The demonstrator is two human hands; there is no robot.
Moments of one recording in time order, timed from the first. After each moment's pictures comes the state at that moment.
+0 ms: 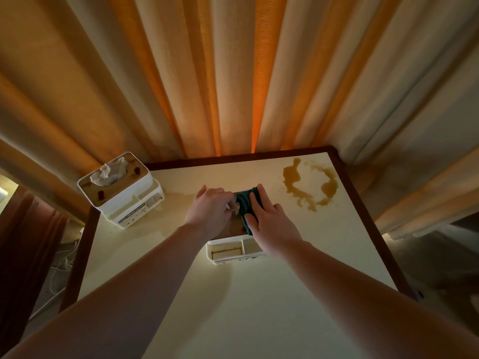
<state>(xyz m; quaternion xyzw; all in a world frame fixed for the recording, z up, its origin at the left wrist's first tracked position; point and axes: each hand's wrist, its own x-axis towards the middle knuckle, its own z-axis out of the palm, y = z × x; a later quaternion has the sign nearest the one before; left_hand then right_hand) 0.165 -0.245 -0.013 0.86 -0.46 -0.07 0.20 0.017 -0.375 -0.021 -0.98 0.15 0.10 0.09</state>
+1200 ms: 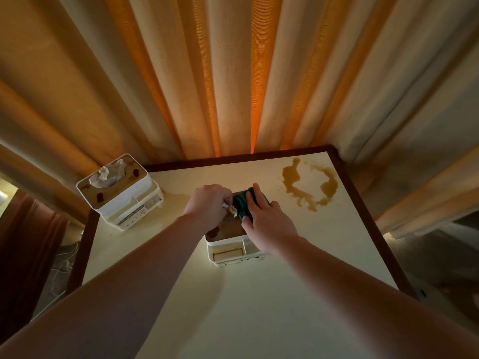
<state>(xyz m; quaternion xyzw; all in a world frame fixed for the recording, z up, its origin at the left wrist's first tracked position) 0.173 -0.258 0.011 0.88 -0.44 -0.10 0.11 0.029 -0.372 -0.011 -0.96 0.21 0.07 0.17</state>
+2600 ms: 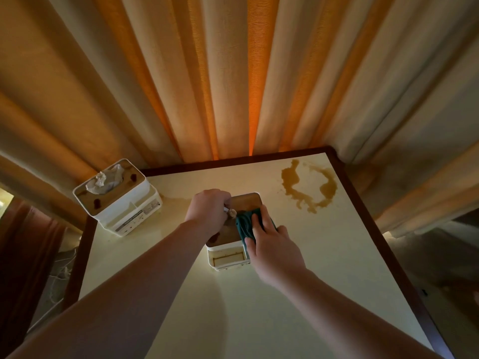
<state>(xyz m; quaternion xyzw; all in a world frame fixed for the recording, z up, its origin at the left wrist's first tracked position) 0.169 -0.261 0.005 0.90 -0.41 -0.09 0.13 -0.010 -0.337 -0.004 -0.94 0.27 0.08 0.17</state>
